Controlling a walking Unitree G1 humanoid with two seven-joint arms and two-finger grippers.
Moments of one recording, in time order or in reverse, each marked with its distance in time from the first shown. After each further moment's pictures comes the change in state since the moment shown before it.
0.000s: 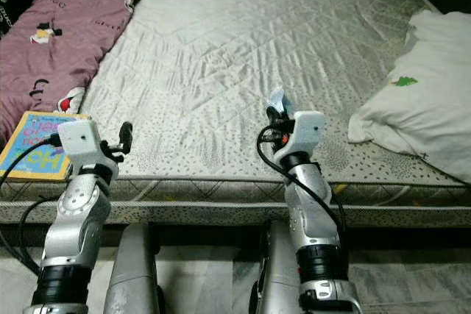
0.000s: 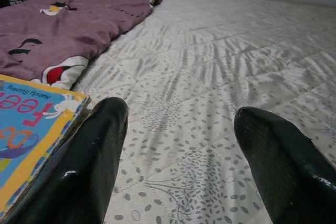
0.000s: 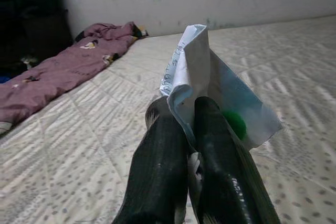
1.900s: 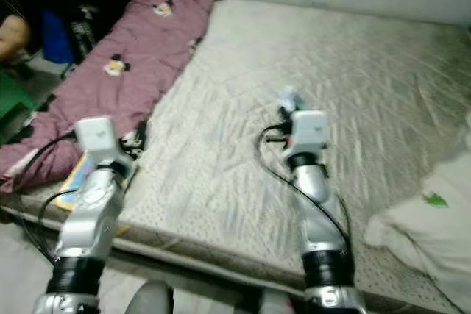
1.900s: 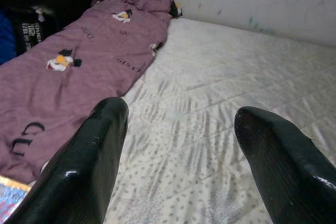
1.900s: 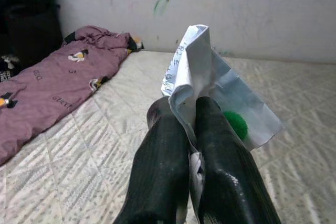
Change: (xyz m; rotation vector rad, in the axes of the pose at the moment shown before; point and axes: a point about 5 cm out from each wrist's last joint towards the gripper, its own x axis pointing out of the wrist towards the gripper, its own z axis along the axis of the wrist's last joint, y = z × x) left arm 0.007 -0.030 -0.001 -0.005 0.006 -0.126; right arm -0.009 -0.020 0.002 -0.151 0.020 -0.168
